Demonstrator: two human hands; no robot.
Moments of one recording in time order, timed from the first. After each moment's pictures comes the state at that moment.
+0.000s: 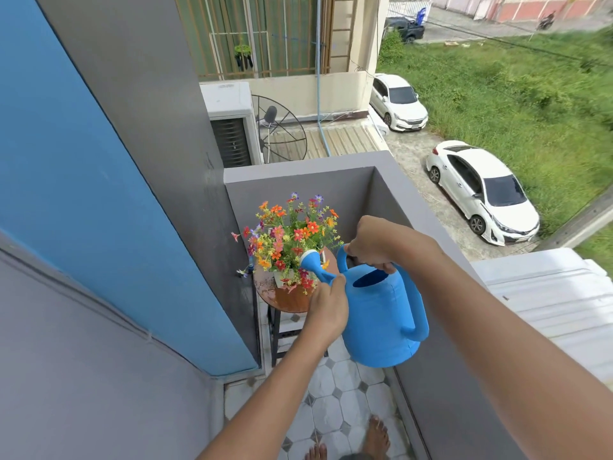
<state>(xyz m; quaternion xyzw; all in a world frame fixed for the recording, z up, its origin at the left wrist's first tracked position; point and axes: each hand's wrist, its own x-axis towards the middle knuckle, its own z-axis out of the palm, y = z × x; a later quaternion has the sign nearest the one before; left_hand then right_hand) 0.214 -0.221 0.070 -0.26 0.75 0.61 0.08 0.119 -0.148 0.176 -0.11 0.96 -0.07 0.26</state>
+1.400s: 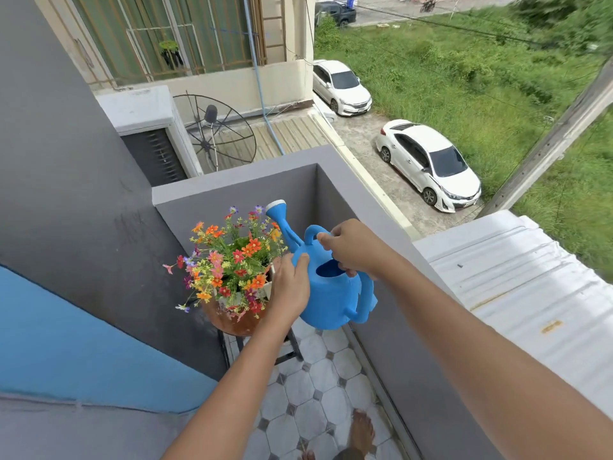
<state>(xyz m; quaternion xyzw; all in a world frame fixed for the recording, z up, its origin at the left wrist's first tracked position) 0.114 -0.205 0.041 -0.17 0.80 0.57 0.03 0.070 -0.076 0.142 -0.03 0.91 -0.36 0.20</state>
